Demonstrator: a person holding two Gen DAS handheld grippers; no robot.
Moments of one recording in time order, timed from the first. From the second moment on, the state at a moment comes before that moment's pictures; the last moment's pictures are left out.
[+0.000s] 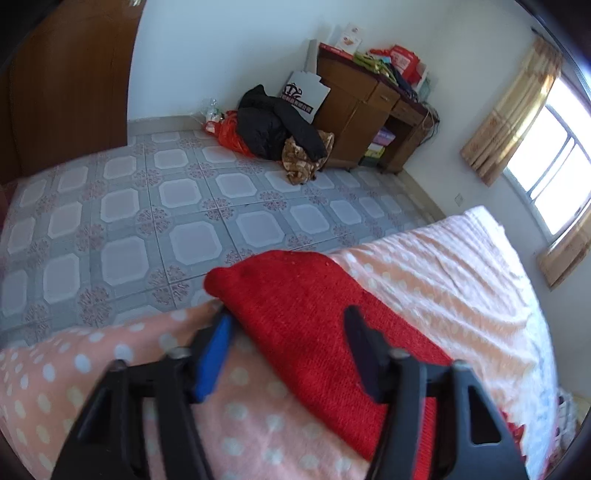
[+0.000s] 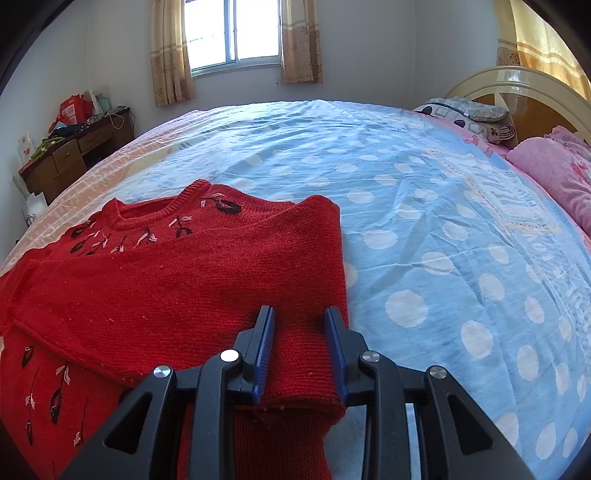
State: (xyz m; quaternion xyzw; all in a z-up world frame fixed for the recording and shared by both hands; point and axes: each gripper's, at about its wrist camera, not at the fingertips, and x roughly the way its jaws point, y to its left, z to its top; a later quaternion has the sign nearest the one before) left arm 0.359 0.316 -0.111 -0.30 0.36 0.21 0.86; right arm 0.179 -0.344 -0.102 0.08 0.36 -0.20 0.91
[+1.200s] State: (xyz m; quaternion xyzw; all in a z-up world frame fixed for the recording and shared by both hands) left arm 0.295 -0.002 -0.038 -0.04 0.30 -0.12 0.95; right arm 0.175 -0.355 -0.104 0.11 0.36 -0.21 0.90
